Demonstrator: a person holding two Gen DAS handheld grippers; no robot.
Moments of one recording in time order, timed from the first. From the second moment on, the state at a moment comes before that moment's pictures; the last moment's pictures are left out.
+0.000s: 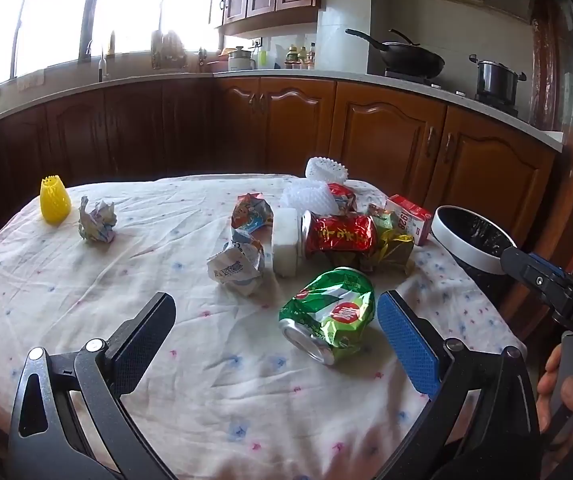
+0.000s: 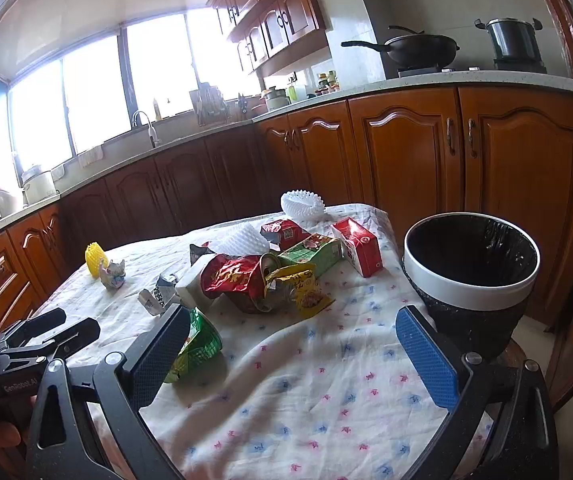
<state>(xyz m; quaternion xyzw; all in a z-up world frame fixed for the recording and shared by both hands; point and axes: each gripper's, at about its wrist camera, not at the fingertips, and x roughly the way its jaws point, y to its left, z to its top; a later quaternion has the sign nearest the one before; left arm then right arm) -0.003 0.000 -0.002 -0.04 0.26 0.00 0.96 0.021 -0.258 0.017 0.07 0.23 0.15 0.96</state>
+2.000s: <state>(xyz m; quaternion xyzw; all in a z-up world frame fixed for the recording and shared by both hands) 0.028 0.026 -0.019 -0.06 0.30 0.03 0.95 0.061 -0.238 0.002 0.07 0.28 0.17 0.94</state>
